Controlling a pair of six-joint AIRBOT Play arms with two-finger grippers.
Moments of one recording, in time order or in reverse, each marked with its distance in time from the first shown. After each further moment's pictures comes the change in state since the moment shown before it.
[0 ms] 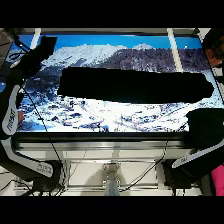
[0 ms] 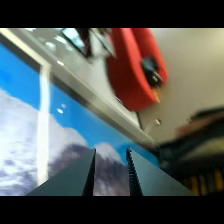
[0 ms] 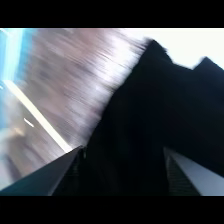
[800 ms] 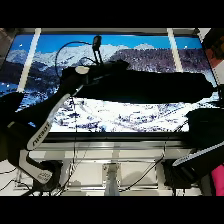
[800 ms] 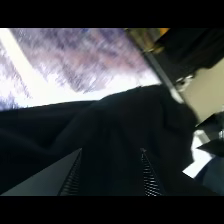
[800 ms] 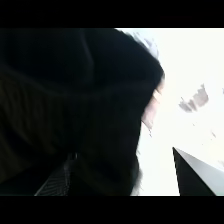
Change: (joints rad) left arm -0.647 -0.022 0.010 0.314 0.248 -0.064; right arm -0.140 -0.187 -0.003 0.060 0.281 -0.162
